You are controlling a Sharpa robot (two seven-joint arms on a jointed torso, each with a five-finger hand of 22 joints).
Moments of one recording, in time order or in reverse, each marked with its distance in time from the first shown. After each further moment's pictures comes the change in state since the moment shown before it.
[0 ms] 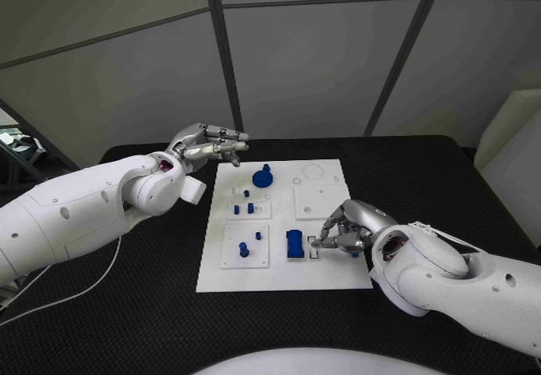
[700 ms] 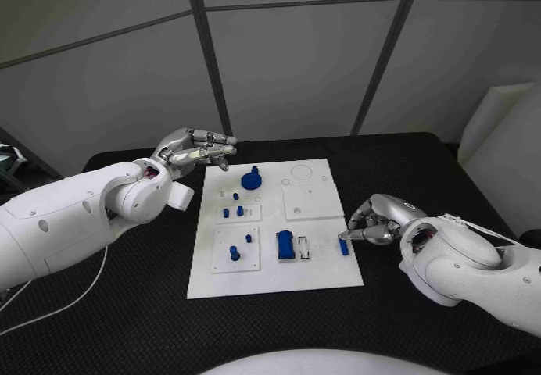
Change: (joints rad) left arm -0.002 -0.005 0.000 0.013 0.000 0.000 0.000; left_hand 0.000 0.000 0.000 0.000 0.000 0.000 0.000 0.000 0.000 0.000 0.000 0.000 0.000 0.000 0.000 0.000 0.000 0.000 0.000 0.000 0.000 0.000; right arm 0.000 -0.156 0.012 -0.003 -0.028 0.030 0.010; right_hand -0.027 0.028 -0.036 0.011 0.004 -0.056 0.016 -0.007 -0.087 0.004 0.018 0.003 0.011 -0.002 0.013 0.013 0.036 0.000 -0.004 0.011 0.000 0.000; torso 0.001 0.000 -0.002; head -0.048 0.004
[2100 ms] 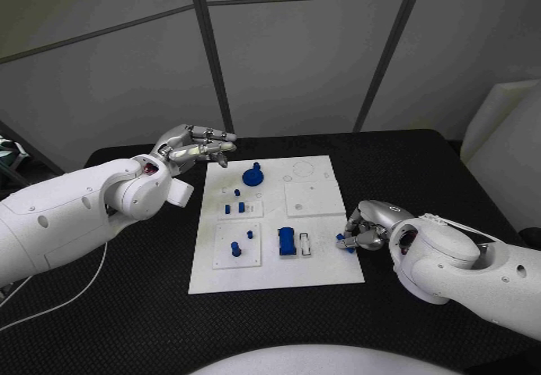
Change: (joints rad) left arm -0.002 -0.005 0.000 -0.002 0.000 0.002 0.000; left_hand 0.000 0.000 -0.003 0.003 0.000 0.000 0.000 0.000 0.000 -0.002 0.002 0.000 0.000 0.000 0.000 0.000 -0.001 0.000 0.000 0.000 0.000 -0.002; right arm -0.023 0.063 0.005 -0.035 -0.060 0.136 -0.042; right_hand 0.058 0.033 -0.003 -0.030 0.125 0.059 -0.018 0.003 -0.052 0.007 -0.007 0.009 0.012 0.000 0.000 0.008 0.023 0.000 0.000 0.000 0.000 0.000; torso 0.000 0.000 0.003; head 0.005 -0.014
